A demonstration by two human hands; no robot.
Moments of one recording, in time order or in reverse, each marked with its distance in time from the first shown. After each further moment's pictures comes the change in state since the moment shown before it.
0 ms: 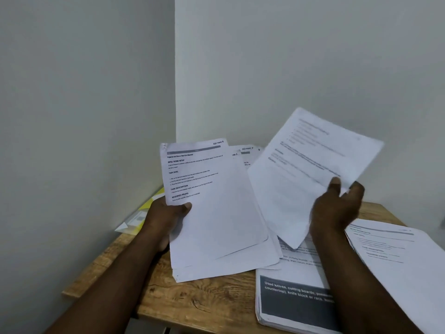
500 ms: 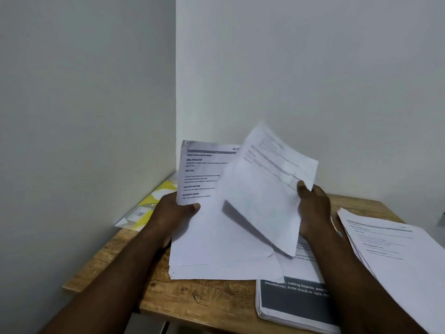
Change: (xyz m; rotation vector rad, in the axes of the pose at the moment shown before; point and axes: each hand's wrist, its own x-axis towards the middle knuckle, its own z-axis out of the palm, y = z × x) left_hand -0.007 0.003 0.007 0.214 -0.086 0.036; right_hand -0.017 0.005 0.010 0.088 -0.478 0.349
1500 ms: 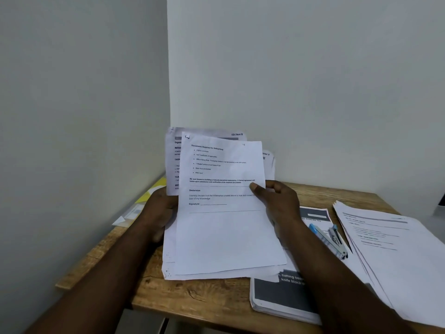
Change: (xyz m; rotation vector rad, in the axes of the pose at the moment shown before) left_hand -0.016 0.018 0.003 -0.180 -0.044 -0.030; right_hand -0.016 0.039 0.027 -0.136 -0.287 -0.001
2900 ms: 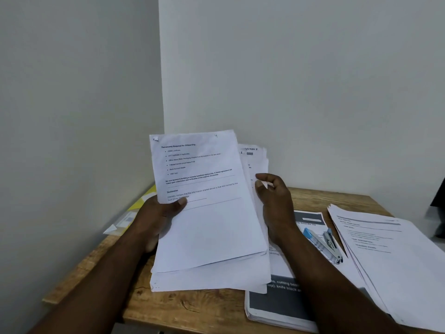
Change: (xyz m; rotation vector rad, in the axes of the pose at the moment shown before) left_hand 0.008 -0.008 -0.002 -0.141 -0.097 0.028; right_hand -0.013 -0.023 0.004 0.098 -0.006 -0.176
